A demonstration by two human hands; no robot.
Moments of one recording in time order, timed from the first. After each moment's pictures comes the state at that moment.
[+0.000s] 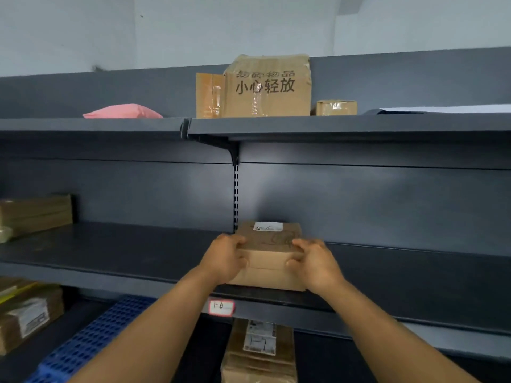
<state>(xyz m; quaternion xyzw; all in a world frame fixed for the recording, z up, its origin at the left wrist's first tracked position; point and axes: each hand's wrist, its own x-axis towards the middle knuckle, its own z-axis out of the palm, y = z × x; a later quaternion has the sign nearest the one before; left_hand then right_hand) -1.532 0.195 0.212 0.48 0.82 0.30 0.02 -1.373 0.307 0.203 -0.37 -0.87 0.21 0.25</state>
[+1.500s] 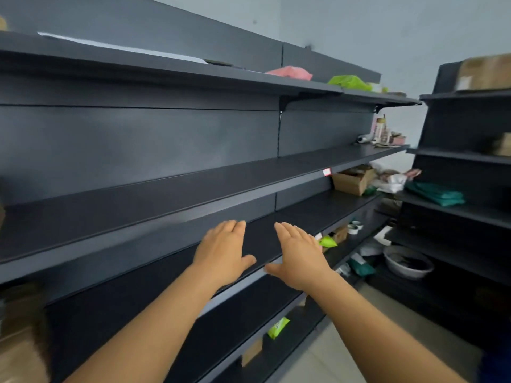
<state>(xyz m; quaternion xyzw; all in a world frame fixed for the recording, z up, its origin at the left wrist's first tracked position) -1.094 0.218 0.148 0.83 0.53 0.15 0.00 -0.934 0.196 0.127 -0.68 -0.71 0.01 0.17</state>
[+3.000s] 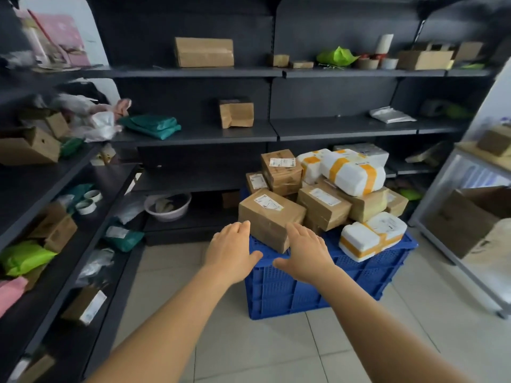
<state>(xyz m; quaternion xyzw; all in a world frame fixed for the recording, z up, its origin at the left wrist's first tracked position) -0.367 0.169 0.000 0.99 0.10 0.02 0.13 -0.306 0.017 -0.006 -0.96 -0.23 0.07 0.14</state>
